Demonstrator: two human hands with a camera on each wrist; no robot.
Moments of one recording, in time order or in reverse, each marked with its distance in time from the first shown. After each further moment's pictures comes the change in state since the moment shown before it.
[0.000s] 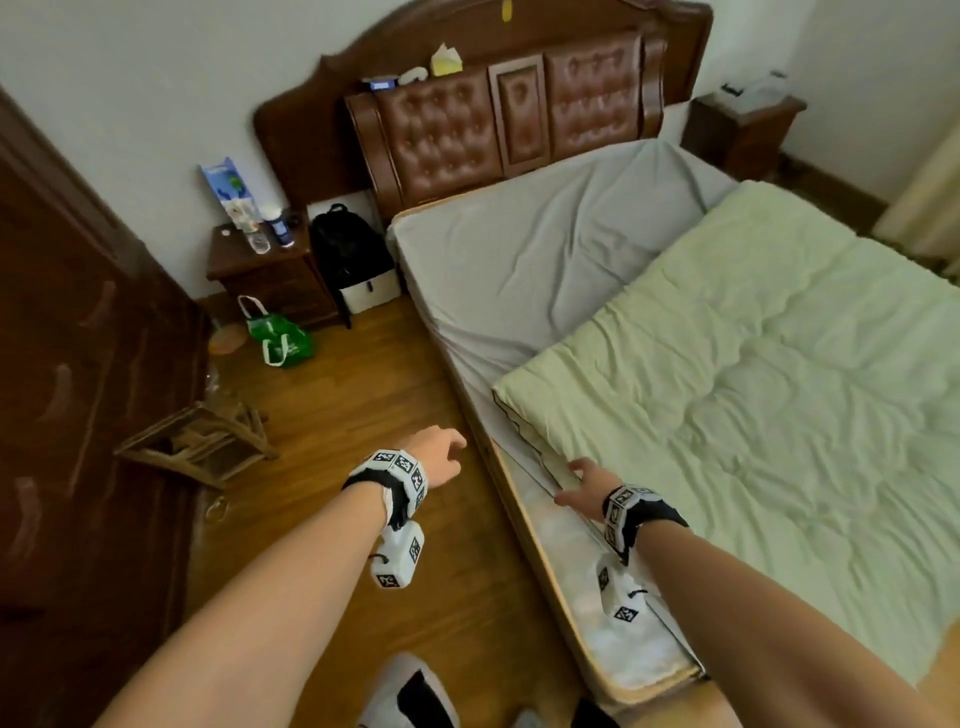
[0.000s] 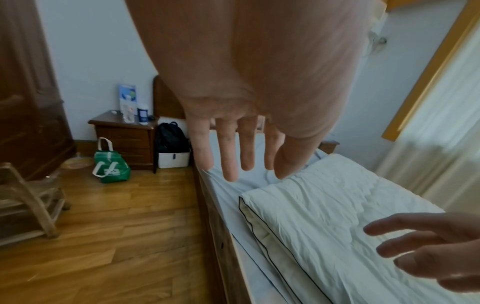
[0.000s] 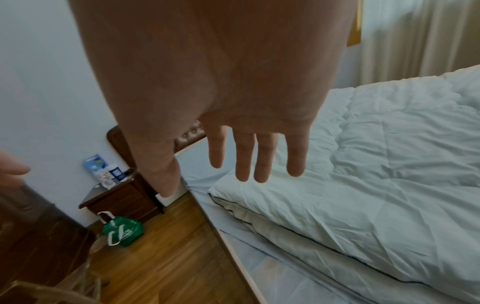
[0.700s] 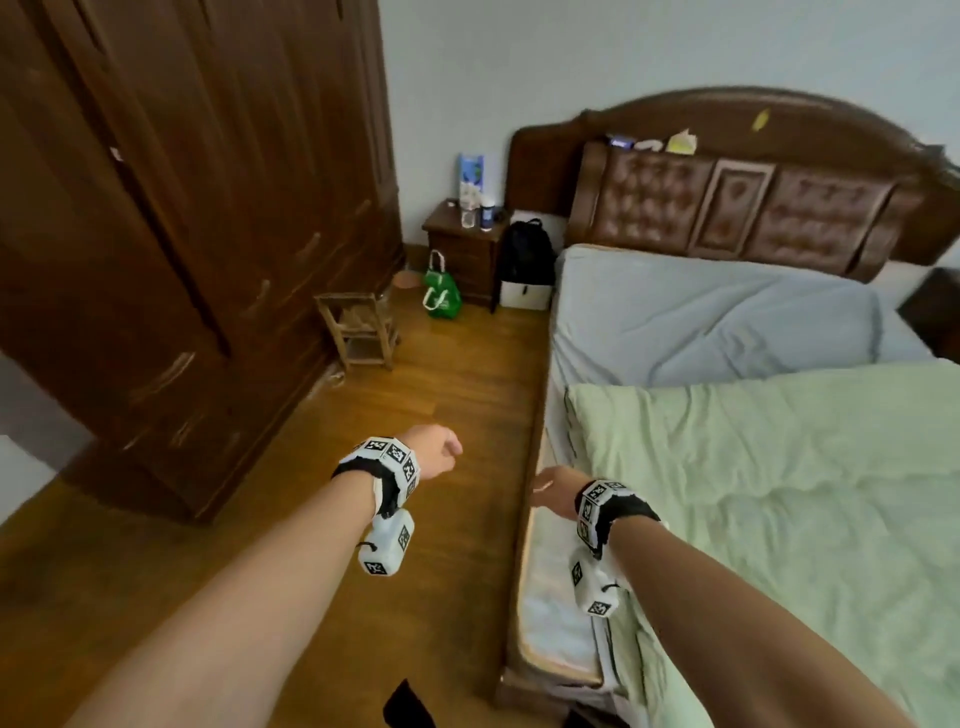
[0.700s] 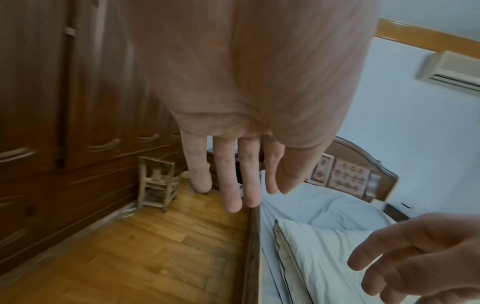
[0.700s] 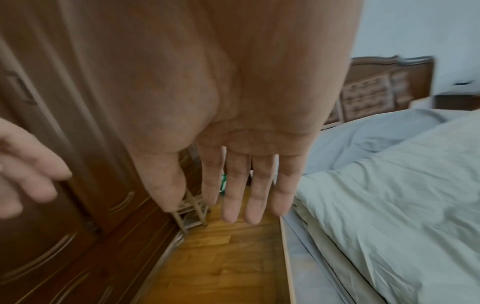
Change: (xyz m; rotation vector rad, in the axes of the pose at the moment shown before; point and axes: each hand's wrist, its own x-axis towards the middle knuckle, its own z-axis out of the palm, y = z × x) left_hand -0.262 0.116 0.107 -0.446 0.206 -0.377; right_hand -0.151 0.061 0.005 -0.641 -0.217 -0.538
